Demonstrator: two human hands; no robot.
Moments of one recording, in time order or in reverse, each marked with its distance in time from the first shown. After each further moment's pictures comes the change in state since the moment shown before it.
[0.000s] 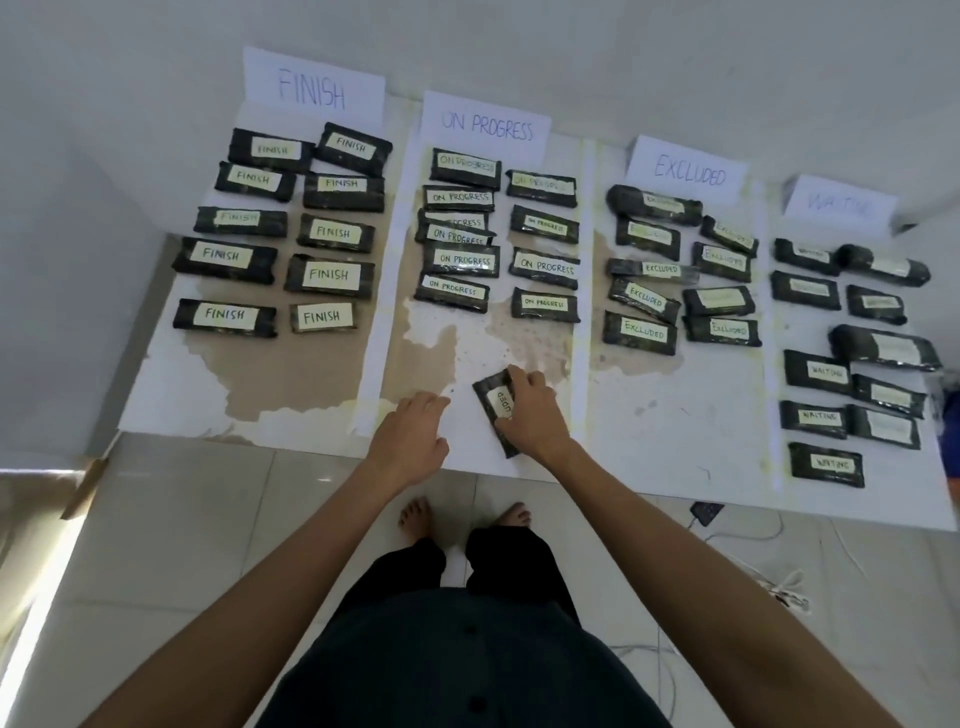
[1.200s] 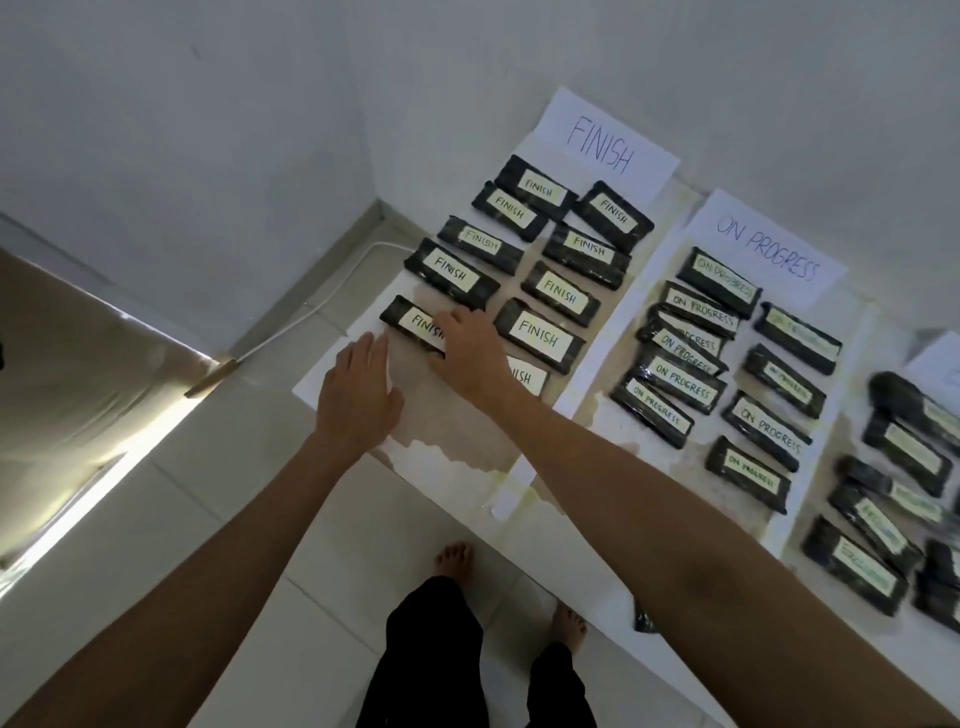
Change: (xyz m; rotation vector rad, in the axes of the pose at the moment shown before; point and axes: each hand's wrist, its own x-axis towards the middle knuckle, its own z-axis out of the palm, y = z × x) left_hand -0.024 -0.211 -0.079 -0.055 0.476 -0.598; right_hand 0.132 -0.290 0.078 -0.261 0.028 -0.838
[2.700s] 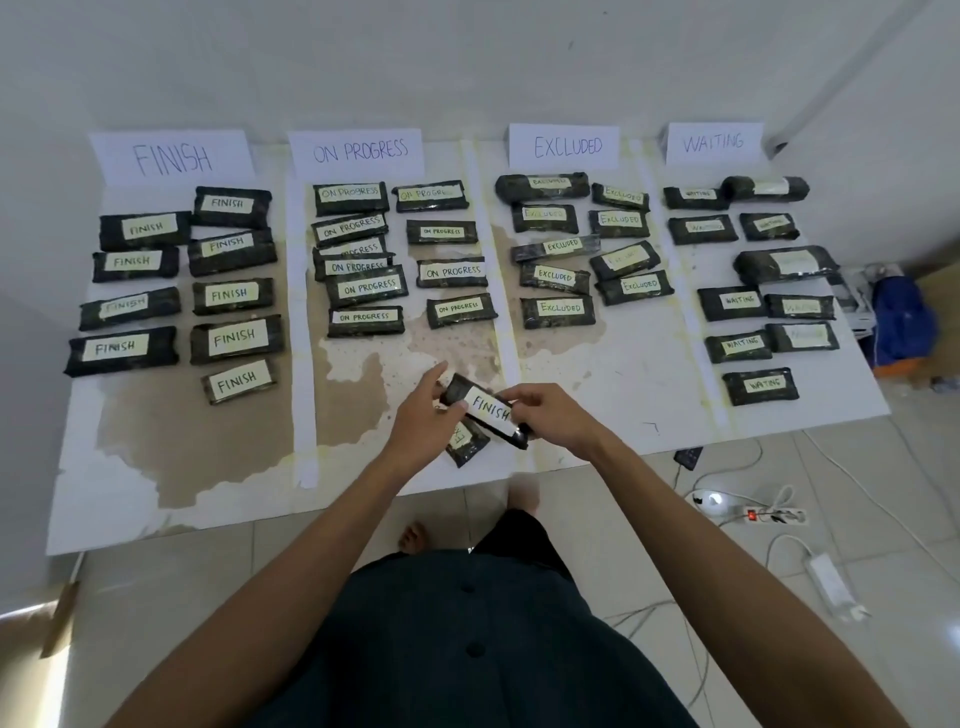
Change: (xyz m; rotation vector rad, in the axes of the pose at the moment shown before) left_hand -0.151 0.270 0.066 -0.620 -0.665 0.337; right_hand -0.396 0.136 -0.078 1.107 0.190 1.001
